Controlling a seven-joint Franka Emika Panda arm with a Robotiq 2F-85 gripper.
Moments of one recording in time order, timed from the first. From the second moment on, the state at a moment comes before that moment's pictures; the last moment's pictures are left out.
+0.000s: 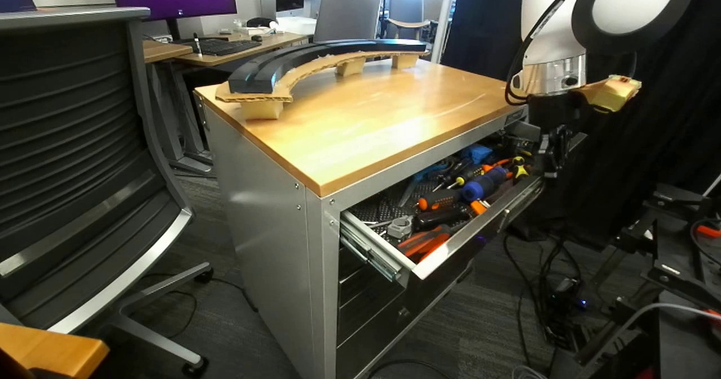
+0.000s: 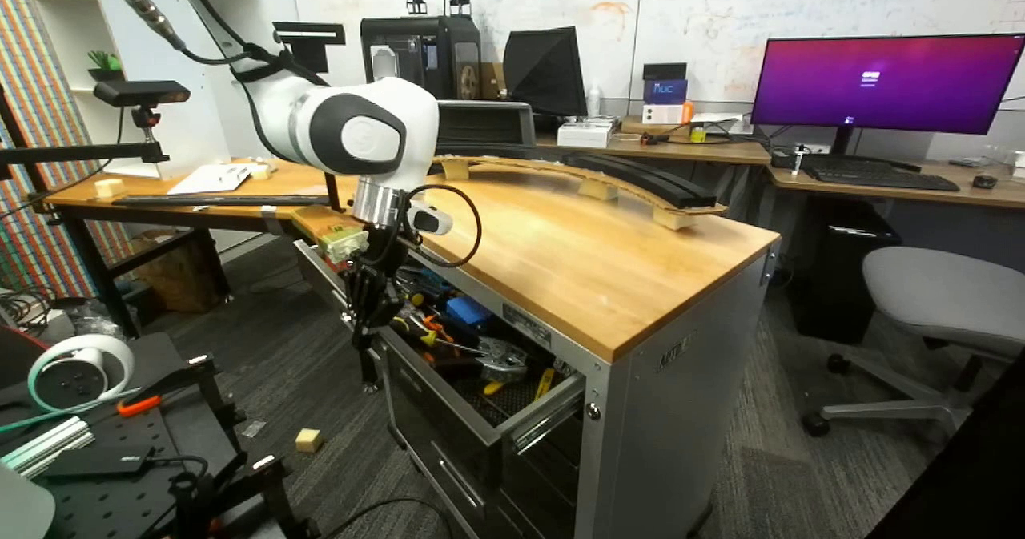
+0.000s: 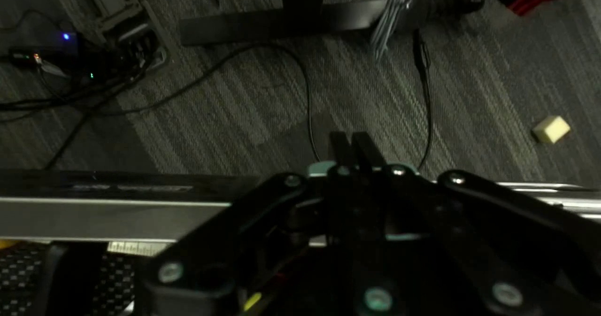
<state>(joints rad) 0.02 0.29 0.02 -2.45 -0.05 2.39 0.10</state>
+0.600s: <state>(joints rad) 0.13 0.31 -0.09 -2.50 -0.30 2.84 0.29</state>
